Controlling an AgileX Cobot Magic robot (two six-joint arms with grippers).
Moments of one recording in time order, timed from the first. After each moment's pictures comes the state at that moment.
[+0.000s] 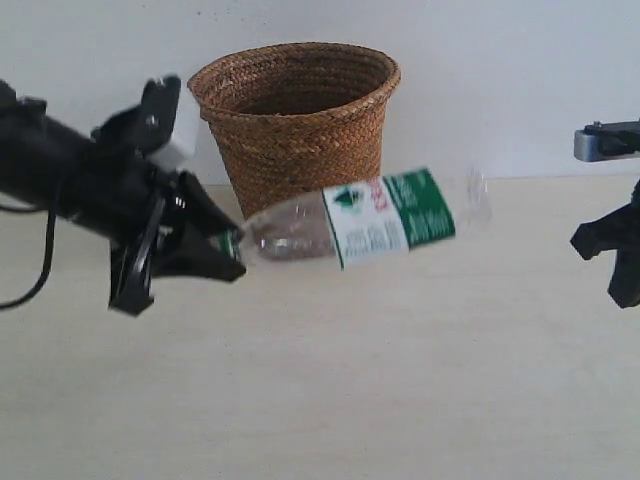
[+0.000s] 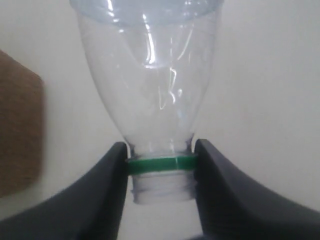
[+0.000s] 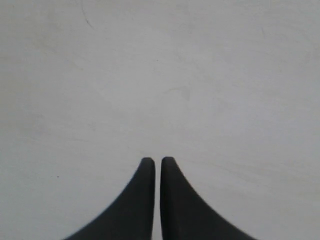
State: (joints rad) left arm -0.30 1.60 -1.10 -0.89 0.87 1.74; right arm 0.03 1.60 -1.18 0.15 1.08 -0.31
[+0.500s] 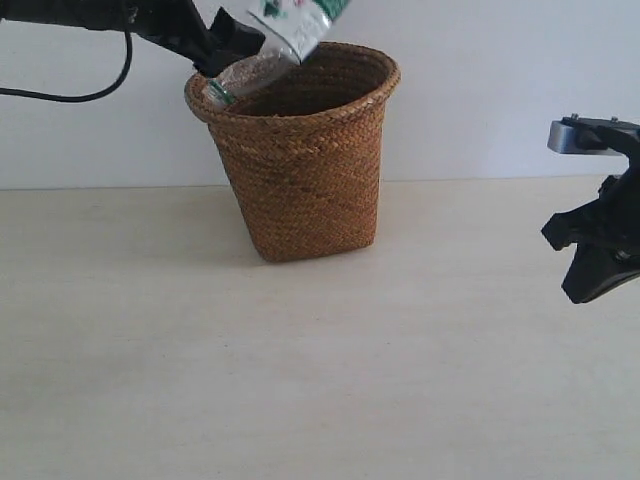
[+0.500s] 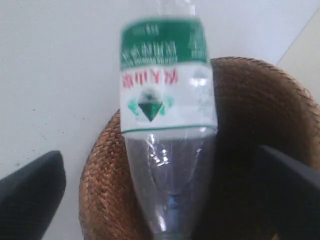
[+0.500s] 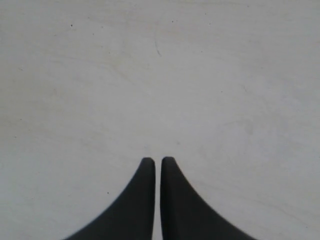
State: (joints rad) left arm -0.30 1.79 -1.56 -1.07 0.34 1.61; right arm 0.03 1.62 -1.16 0.35 1.06 -0.46
